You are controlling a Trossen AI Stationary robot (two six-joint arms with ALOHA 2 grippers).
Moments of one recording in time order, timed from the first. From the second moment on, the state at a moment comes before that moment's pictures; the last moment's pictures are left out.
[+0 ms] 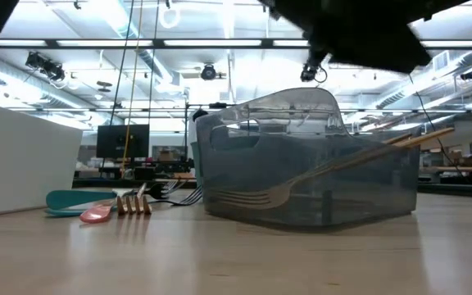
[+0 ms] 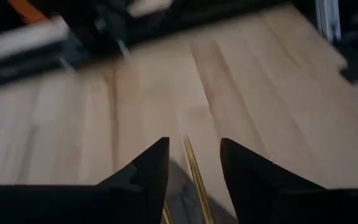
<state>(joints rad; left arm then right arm) -0.28 2.18 1.74 -0.13 -0.20 0.10 0.01 0.70 0.60 0.01 0.57 -0.05</state>
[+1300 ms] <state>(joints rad) -0.37 2.09 1.72 -0.59 -0.40 0.20 0.45 1.01 0.60 -0.52 0.35 0.96</state>
